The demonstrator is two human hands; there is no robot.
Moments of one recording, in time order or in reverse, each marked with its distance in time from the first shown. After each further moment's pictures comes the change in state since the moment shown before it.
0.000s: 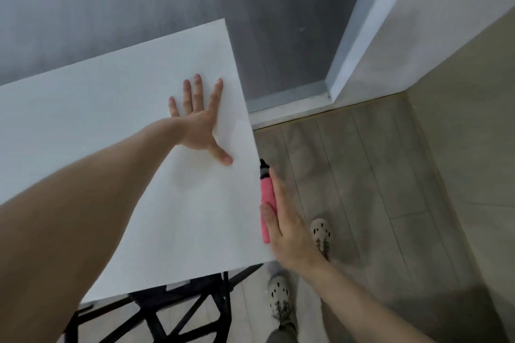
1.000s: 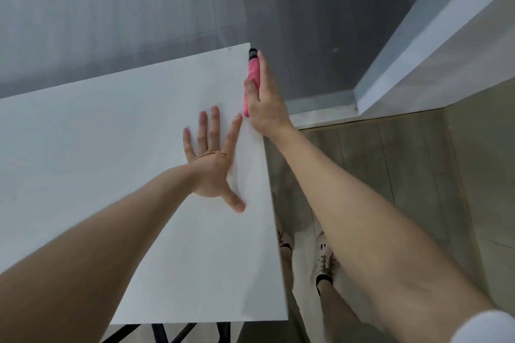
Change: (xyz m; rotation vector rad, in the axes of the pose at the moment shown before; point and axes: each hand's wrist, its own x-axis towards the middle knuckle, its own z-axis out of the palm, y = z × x) left_hand 0.003 0.007 -0.008 -0.036 -0.088 -0.023; right_hand 0.323 -0.063 -0.022 0.009 0.103 -0.013
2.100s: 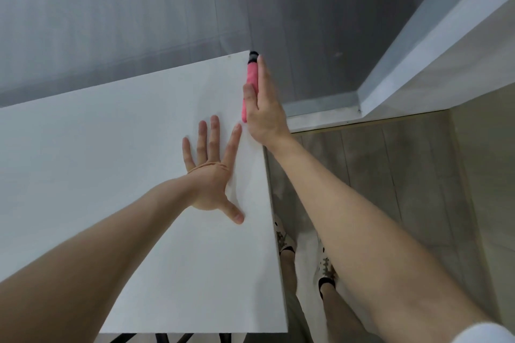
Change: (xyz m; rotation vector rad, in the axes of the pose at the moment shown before) left_hand 0.000 -0.003 -0.003 0.004 -0.030 -0.003; right_hand 0.006 -0.001 0.010 0.006 0.026 -0.020
